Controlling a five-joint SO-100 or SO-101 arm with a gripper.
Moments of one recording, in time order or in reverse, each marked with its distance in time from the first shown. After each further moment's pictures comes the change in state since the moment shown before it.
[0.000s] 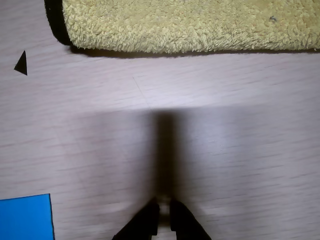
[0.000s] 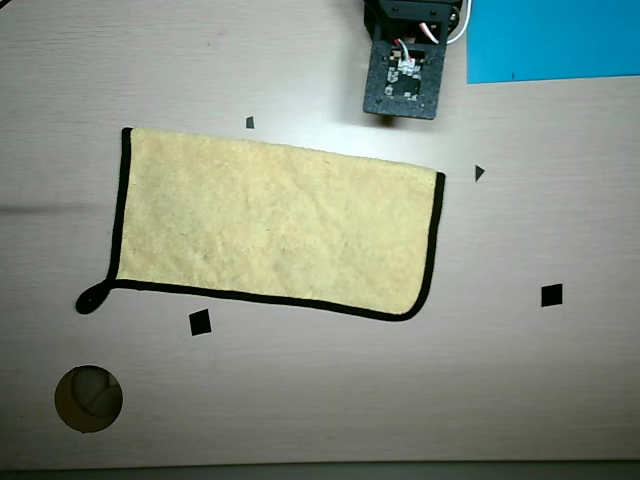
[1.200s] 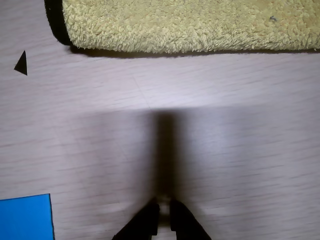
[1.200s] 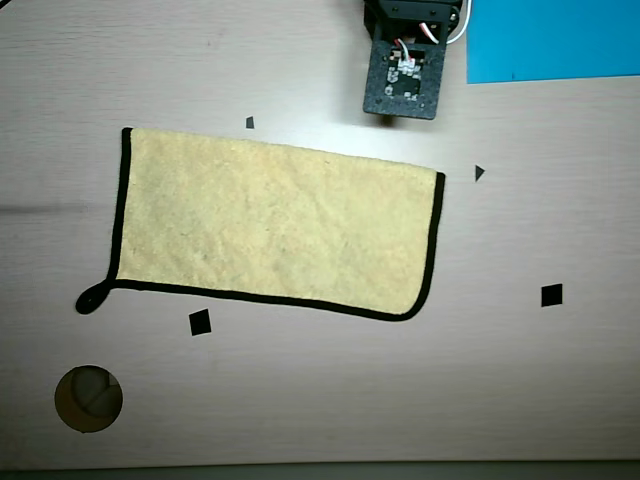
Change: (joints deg) arm 0.3 0.0 0.0 0.0 -0.1
